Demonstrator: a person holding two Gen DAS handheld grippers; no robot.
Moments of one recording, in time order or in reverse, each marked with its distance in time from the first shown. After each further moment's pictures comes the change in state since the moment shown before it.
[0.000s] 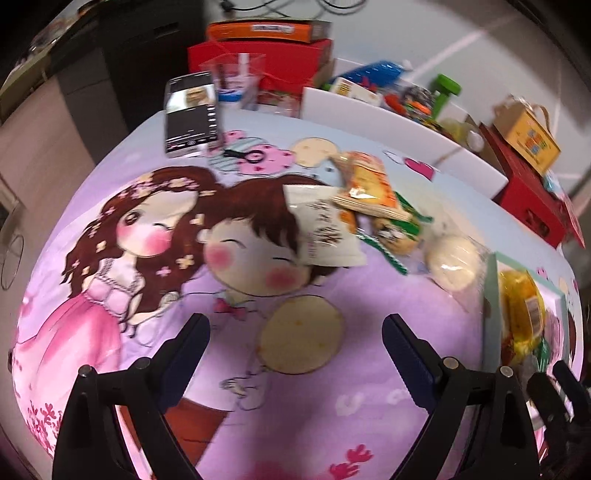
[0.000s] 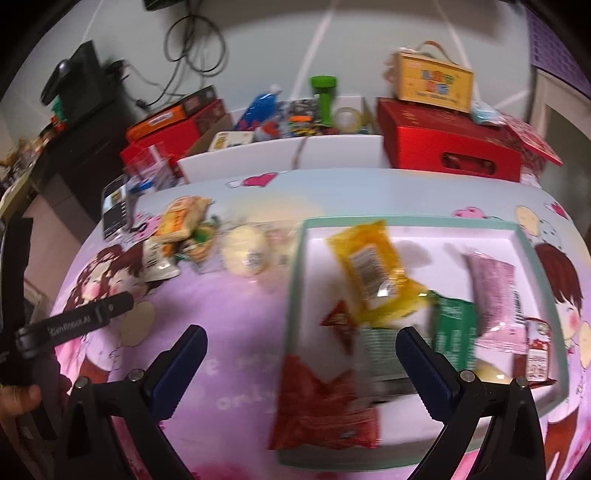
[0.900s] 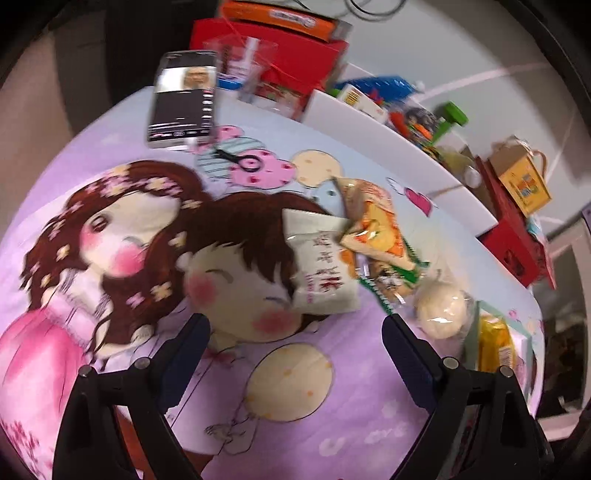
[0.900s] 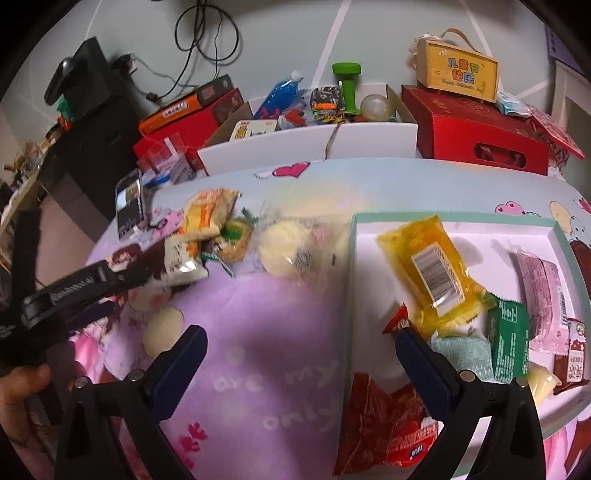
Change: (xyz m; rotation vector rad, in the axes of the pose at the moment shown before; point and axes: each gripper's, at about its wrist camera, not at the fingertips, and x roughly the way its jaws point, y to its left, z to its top) left arm 0.030 0.020 0.040 -0.100 0.047 -0.177; right arm 0.023 0.020 0.018 0.052 0.027 0.071
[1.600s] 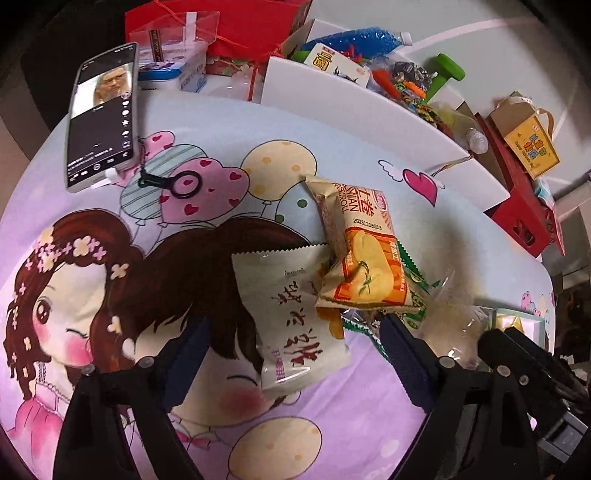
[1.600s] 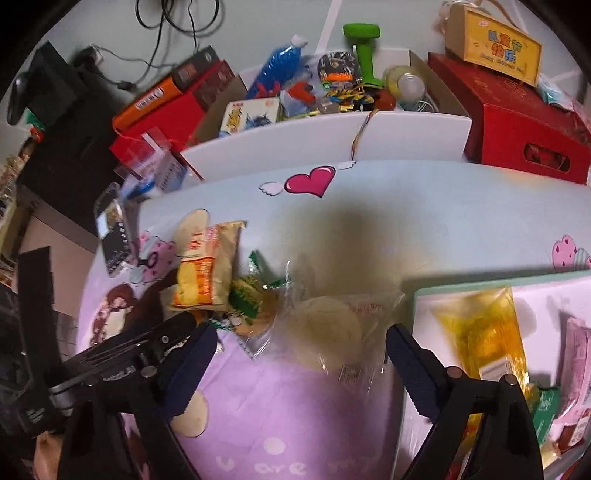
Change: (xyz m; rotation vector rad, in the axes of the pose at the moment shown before) left arm 0.057 -0.028 0.052 0.125 0.155 0.012; right arm 0.087 0.023 0.088 0.036 0.205 -0.007
